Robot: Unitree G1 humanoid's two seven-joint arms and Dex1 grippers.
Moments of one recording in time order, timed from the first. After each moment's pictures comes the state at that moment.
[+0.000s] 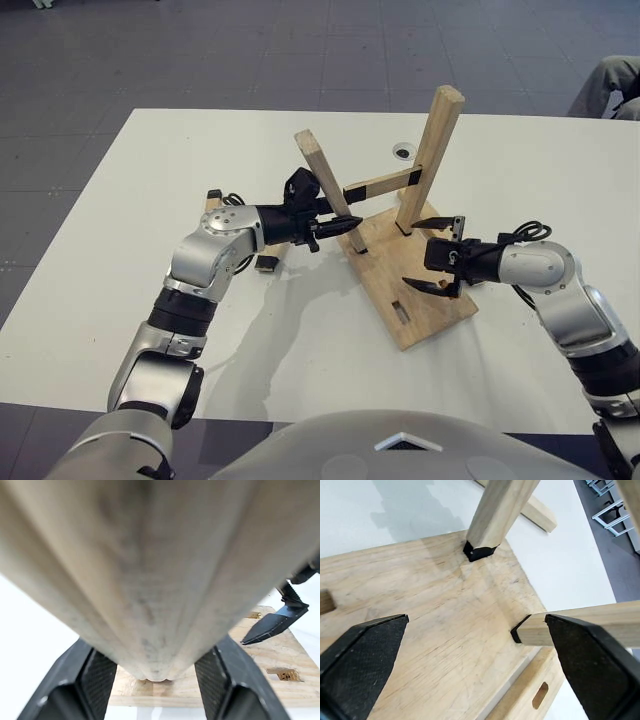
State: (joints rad) left arm -0.39 0.48 -0.25 0.08 -0.46 0.48 -0.87; right arm -0.17 -0.70 0.32 -0.29 -0.17 0.22 0.95
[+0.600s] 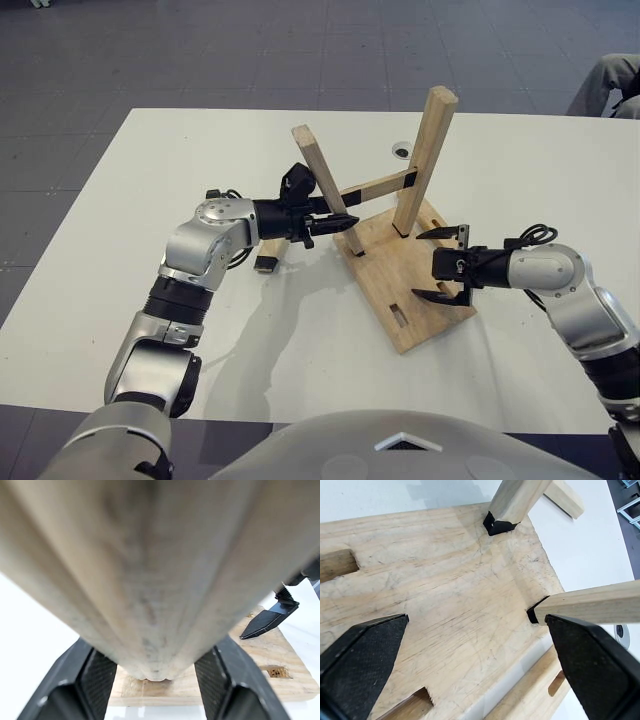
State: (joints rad) left arm -0.46 0.50 -0.26 0.15 -0.48 0.54 -0.94; right arm -0.16 -0.75 0.33 -0.29 -0.16 0.20 0.99
